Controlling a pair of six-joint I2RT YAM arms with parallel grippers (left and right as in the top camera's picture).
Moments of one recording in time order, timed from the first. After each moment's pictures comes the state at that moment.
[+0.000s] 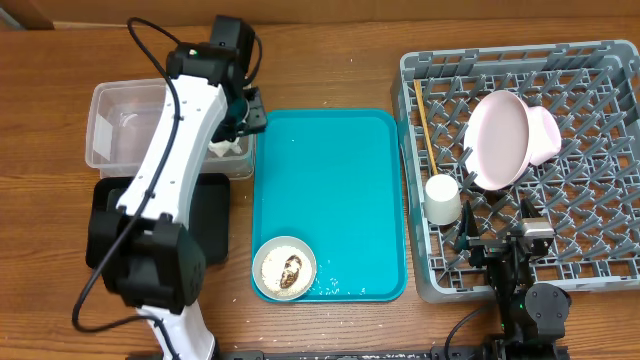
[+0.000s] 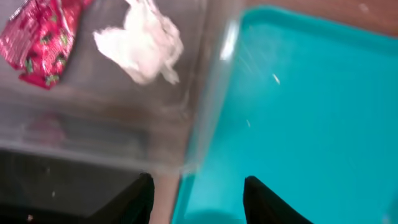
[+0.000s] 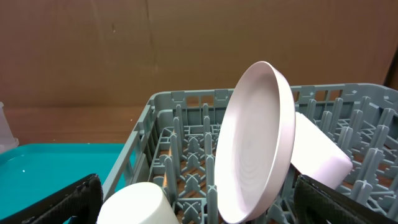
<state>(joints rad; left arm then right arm) -0.22 1.93 1.86 -1.30 -0.07 -0.46 0.01 0.01 0.02 -0.03 -0.04 0.04</state>
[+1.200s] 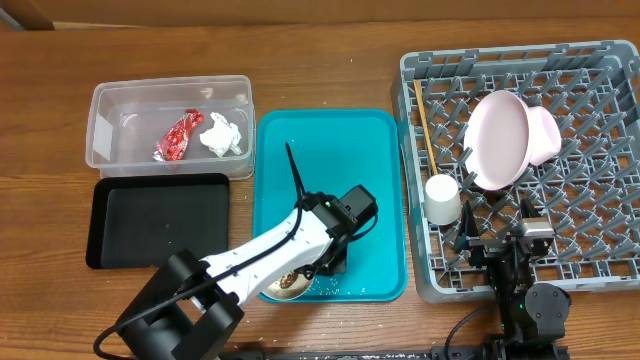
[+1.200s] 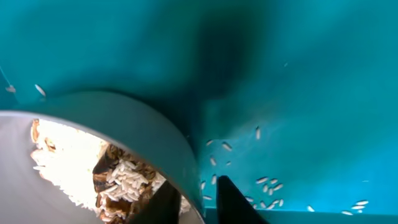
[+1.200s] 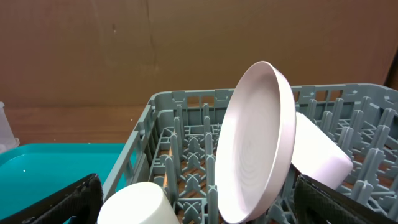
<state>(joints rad) -0.83 1.72 1.06 -0.99 -0.05 -0.76 0.01 0.01 0.02 -0.03 -0.04 0.04</state>
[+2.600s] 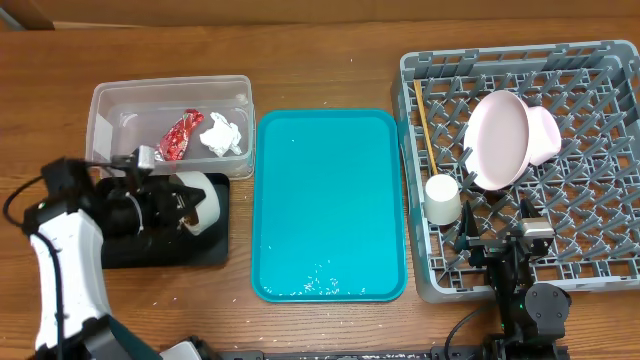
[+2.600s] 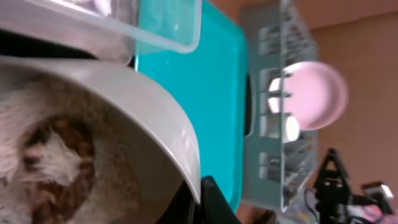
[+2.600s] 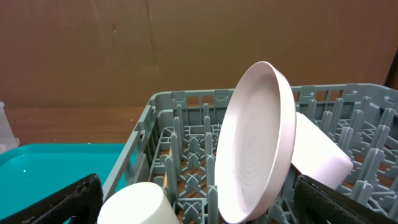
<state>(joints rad) 0.54 1.44 0.96 -1.00 1.01 0.21 0.01 0.01 0.02 -0.03 -0.04 0.04</state>
